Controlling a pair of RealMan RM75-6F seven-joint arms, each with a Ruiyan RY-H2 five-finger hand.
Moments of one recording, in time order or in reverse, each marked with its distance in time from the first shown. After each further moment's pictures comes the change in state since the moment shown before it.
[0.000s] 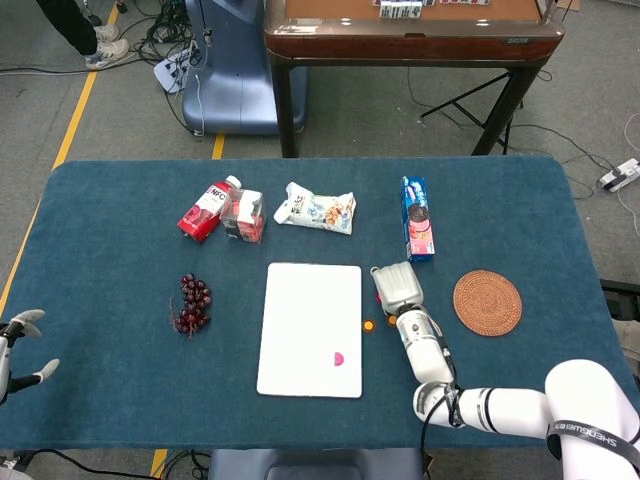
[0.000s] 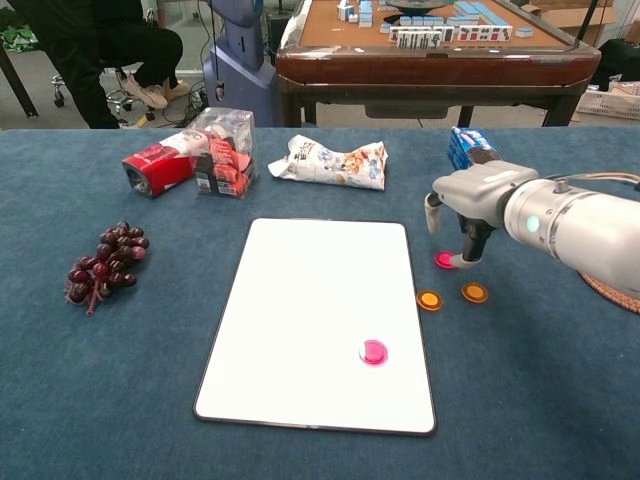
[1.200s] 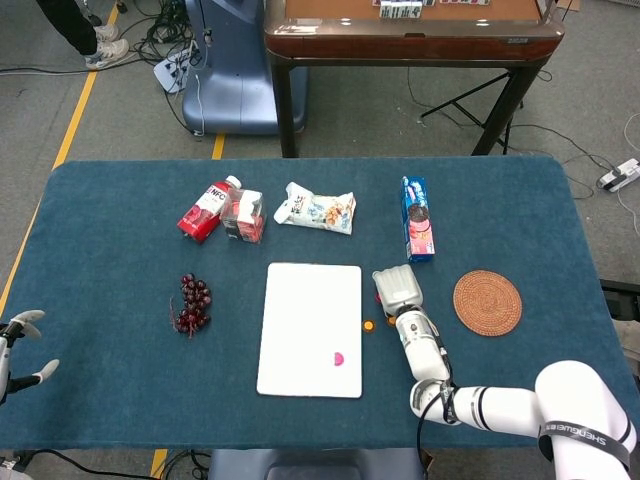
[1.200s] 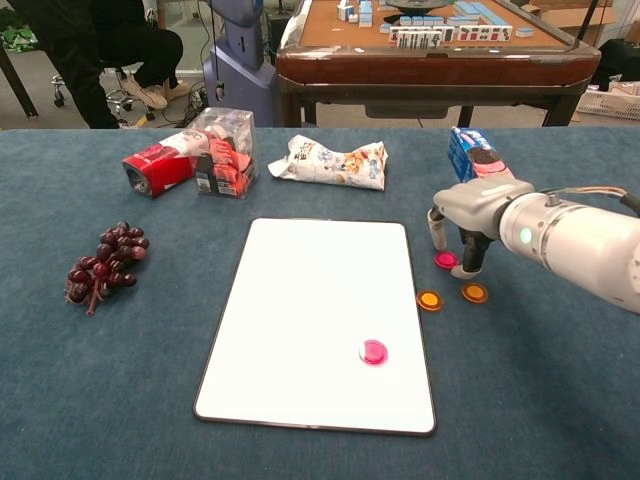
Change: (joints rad) left arm 0.000 0.005 0.000 -0.003 -0.002 -0.004 -0.007; right arm 0.005 -0.038 -0.009 0.072 0.026 -0.033 0.006
